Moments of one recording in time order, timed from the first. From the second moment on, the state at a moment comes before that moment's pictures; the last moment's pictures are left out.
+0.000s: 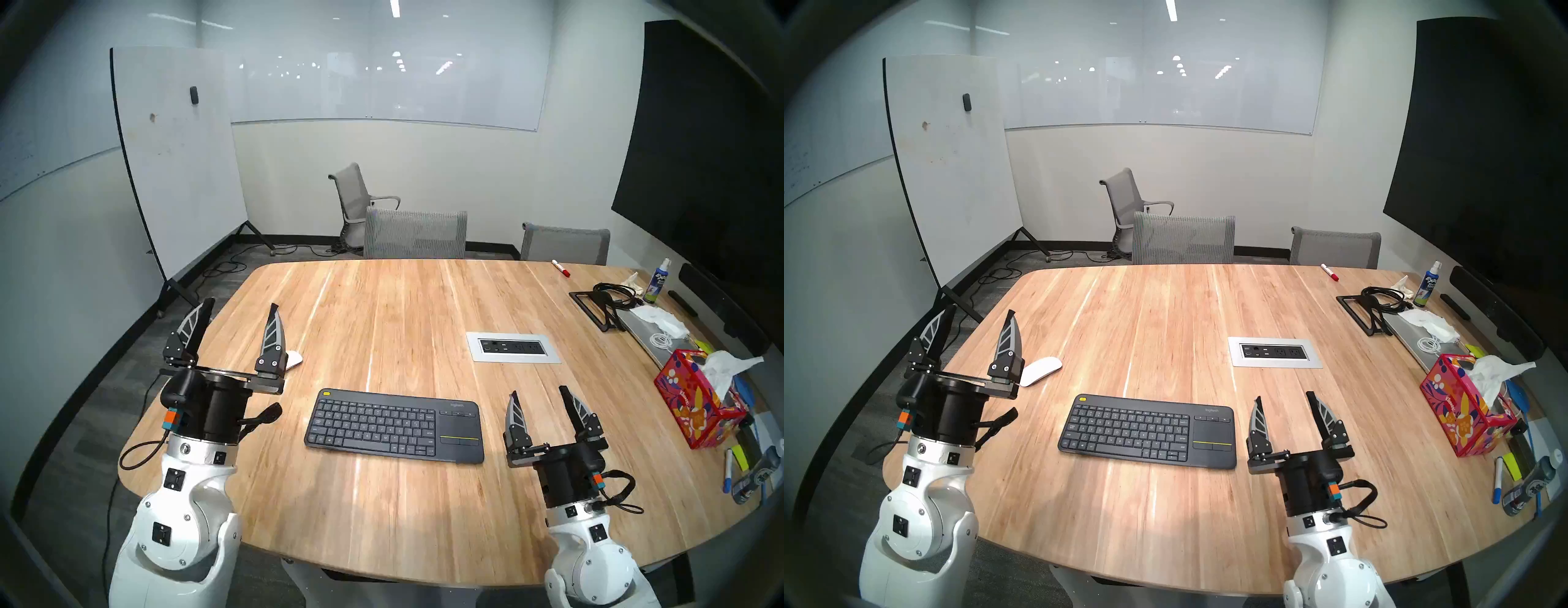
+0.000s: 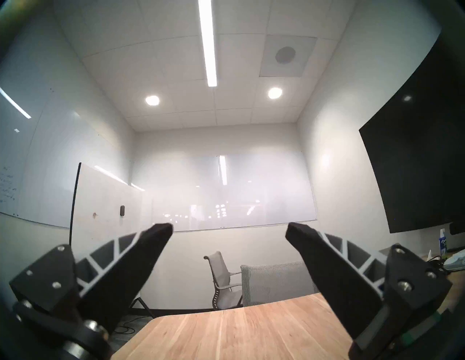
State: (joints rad) left arm 2.16 -1.40 -1.67 -2.23 -0.09 -0.46 -0.01; right arm -2.27 -1.39 1.57 -2.07 0.03 -0.48 -0.05
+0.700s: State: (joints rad) left arm 1.98 -1.30 -1.76 -1.94 -0.13 -0.48 -0.10; right arm -2.27 -1.40 1.57 -2.07 0.03 -0.48 -0.05
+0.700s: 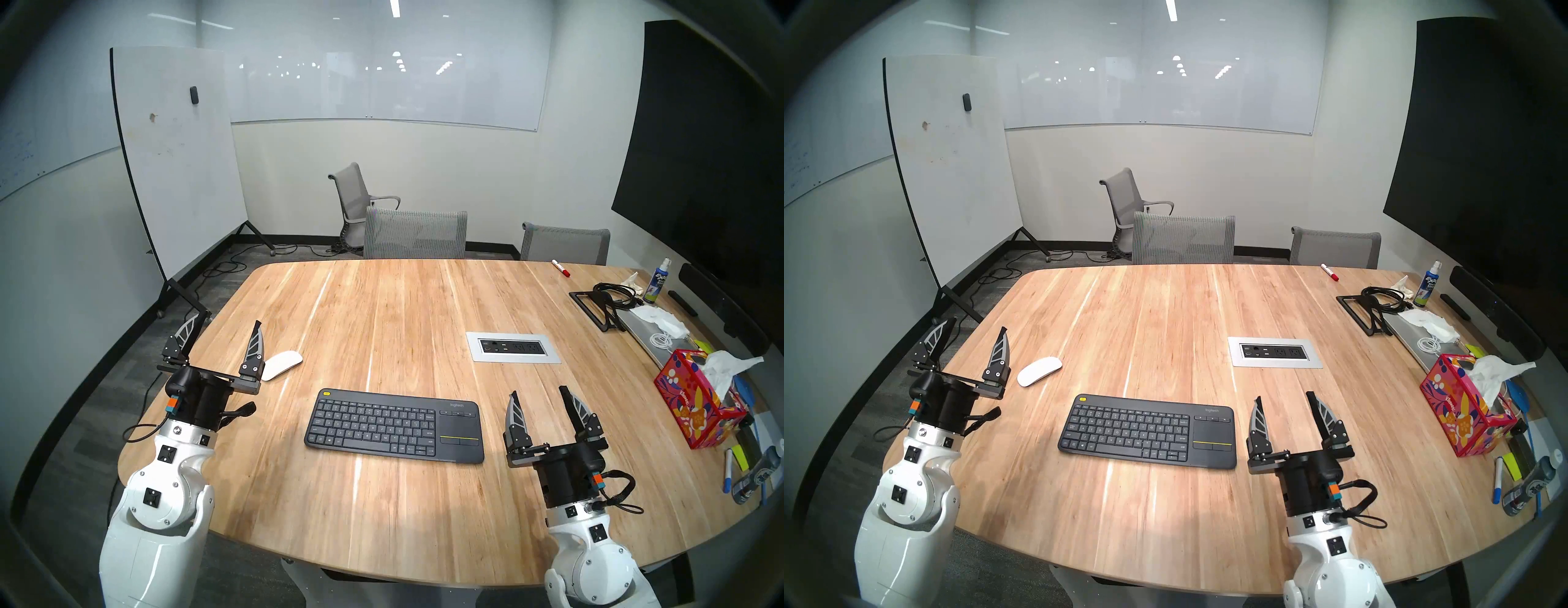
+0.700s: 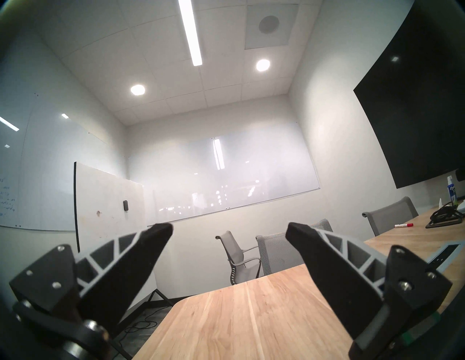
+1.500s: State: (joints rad) left arm 1.78 -1.20 -1.78 -1.65 -0.12 -0.47 -0.24; right arm -2.27 -1.40 1.57 -2.07 0.03 -0.48 -0.05
